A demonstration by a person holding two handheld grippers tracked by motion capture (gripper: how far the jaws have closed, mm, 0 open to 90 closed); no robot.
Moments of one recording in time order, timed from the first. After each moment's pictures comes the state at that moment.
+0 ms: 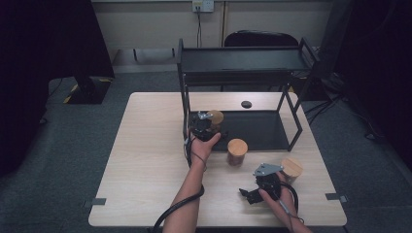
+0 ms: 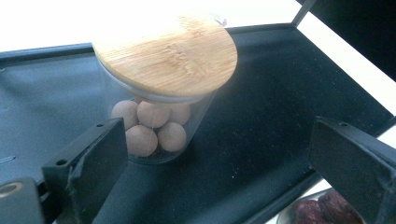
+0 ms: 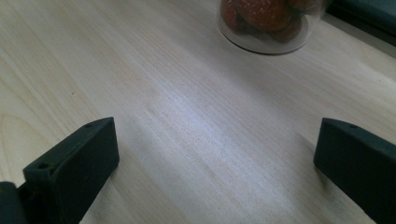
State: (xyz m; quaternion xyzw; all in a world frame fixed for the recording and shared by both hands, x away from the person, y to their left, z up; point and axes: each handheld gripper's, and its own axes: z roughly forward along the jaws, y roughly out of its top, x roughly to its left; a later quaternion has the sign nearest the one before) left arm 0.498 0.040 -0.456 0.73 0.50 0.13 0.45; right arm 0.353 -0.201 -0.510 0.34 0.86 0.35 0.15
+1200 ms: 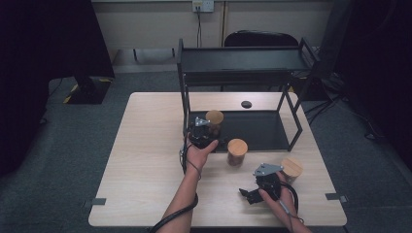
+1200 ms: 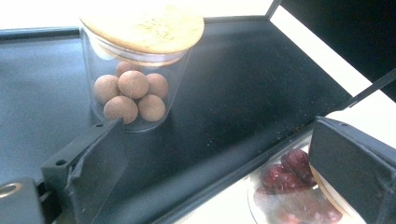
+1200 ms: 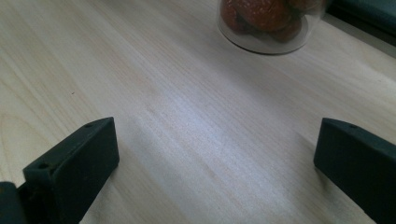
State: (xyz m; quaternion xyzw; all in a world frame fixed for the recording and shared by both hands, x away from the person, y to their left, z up) left arm 0.472 0.050 -0.456 0.74 0.48 0.11 0.47; right arm 0.353 -0.201 -0.510 0.34 0.86 0.35 0.15
